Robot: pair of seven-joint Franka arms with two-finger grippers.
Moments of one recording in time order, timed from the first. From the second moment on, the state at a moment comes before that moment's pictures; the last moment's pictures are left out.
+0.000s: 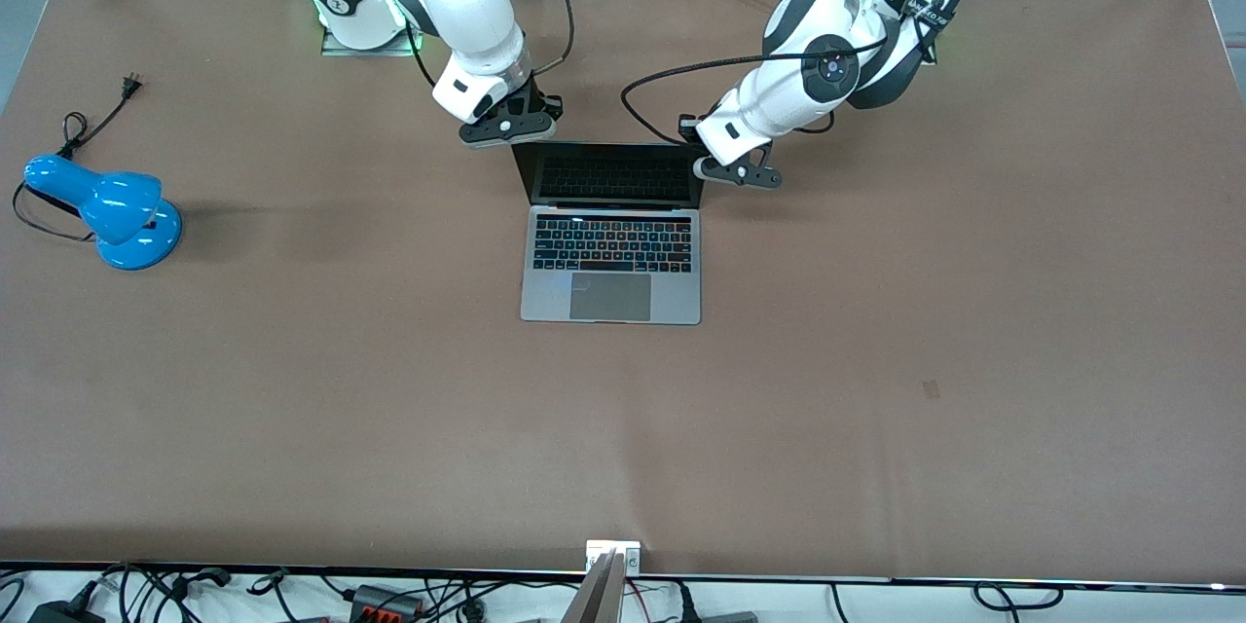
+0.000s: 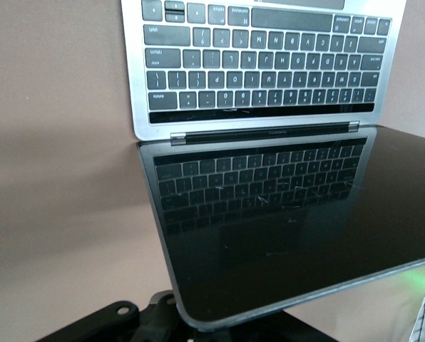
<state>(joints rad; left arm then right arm) 0.06 0.19 -0.76 -2.23 -0.43 2.34 -0.36 0.79 0.03 -0.01 -2.29 0.08 2.39 0.60</state>
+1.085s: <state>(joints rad) 0.07 0.31 -0.73 -2.17 -0.42 2.40 -0.36 0.72 0.07 -0.02 -2.29 0.08 2.54 0.60</state>
